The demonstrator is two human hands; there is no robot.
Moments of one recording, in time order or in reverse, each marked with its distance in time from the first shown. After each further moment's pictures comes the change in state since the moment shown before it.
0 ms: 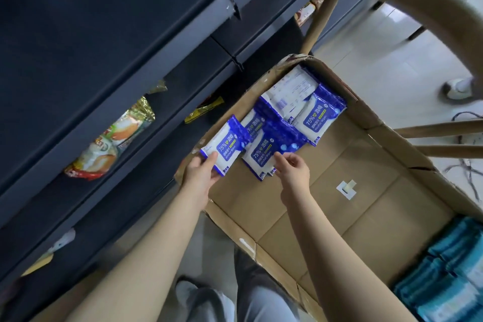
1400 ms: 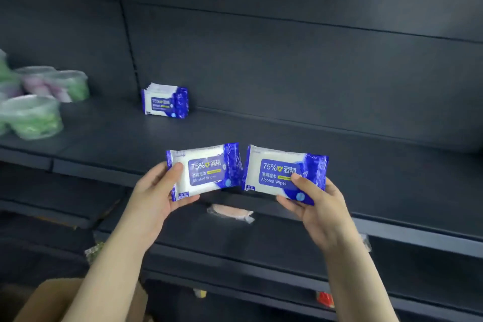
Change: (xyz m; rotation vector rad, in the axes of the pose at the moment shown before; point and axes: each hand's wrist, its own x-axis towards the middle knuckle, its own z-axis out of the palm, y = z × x) left_hand -0.495 0.040 -0.609 -0.742 0.528 1.000; right_hand -0.704 -0.031 0.242 -0.181 -1.310 -0.425
